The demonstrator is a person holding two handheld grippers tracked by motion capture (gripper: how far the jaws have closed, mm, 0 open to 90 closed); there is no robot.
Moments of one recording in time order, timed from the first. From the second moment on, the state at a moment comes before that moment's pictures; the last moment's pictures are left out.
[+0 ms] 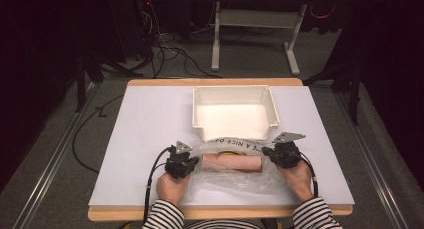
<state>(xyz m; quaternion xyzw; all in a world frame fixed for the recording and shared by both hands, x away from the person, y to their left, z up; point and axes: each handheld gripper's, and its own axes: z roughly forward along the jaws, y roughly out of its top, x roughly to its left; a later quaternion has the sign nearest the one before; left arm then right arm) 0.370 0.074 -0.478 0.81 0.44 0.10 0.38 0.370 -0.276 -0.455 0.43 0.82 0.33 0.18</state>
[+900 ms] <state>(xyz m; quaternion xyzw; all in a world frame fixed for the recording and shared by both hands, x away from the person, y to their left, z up) 0.376 0.072 -0.426 0.79 0.40 0.13 0.44 0.368 -0.285 -0.475 0.45 0.81 0.32 0.19</state>
